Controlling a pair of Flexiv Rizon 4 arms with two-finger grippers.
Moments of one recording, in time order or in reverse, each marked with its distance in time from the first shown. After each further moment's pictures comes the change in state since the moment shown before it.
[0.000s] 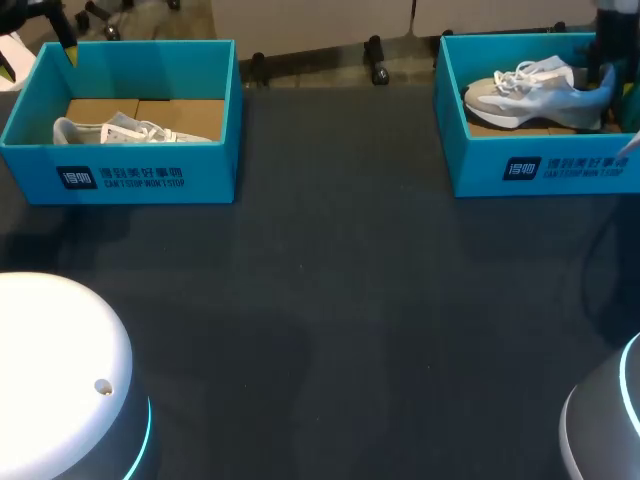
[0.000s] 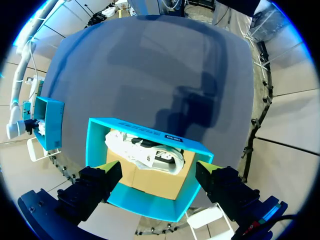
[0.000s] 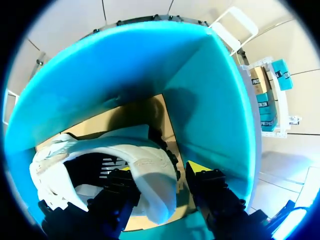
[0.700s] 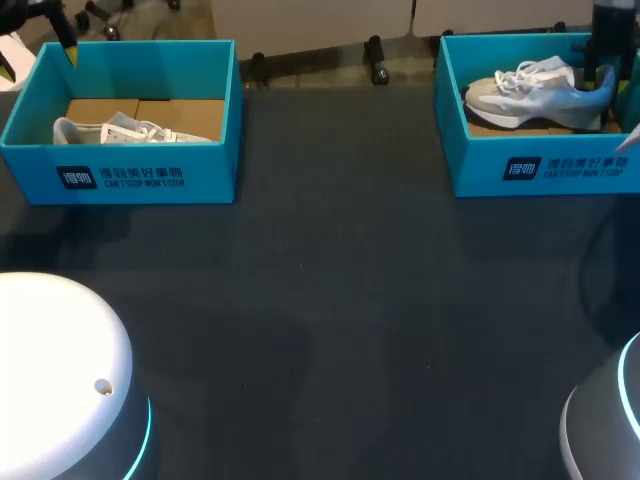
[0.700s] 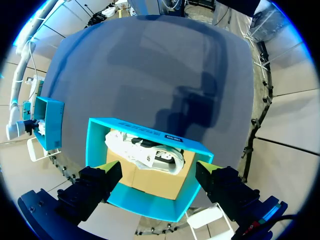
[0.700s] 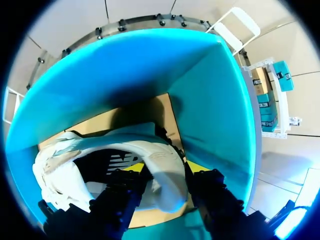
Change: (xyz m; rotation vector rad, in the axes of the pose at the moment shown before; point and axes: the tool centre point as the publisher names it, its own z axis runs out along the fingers) left arm 0.000 0.000 0.000 0.000 0.000 0.000; right arm 0.006 -0.003 -0.008 0.012 0.002 -0.009
